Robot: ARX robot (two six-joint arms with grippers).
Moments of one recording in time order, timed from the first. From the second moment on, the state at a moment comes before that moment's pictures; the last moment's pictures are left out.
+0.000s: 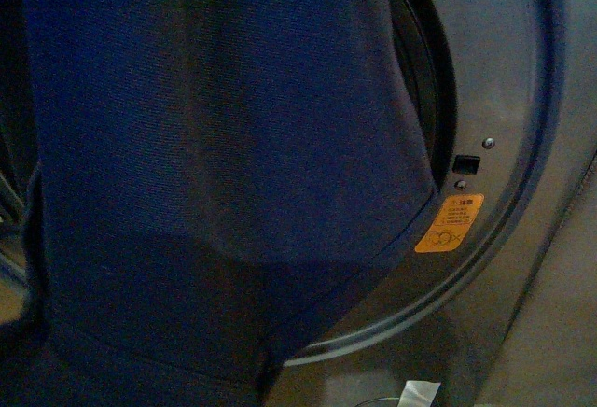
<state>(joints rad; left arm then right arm) -0.14 1.41 0.91 0.70 1.10 -0.31 0.64 1.64 1.98 -0.16 -0.18 0.01</state>
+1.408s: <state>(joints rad) -0.45 1.41 0.96 0.58 0.14 0.03 0.64 1.64 1.99 -0.15 -0.18 0.00</state>
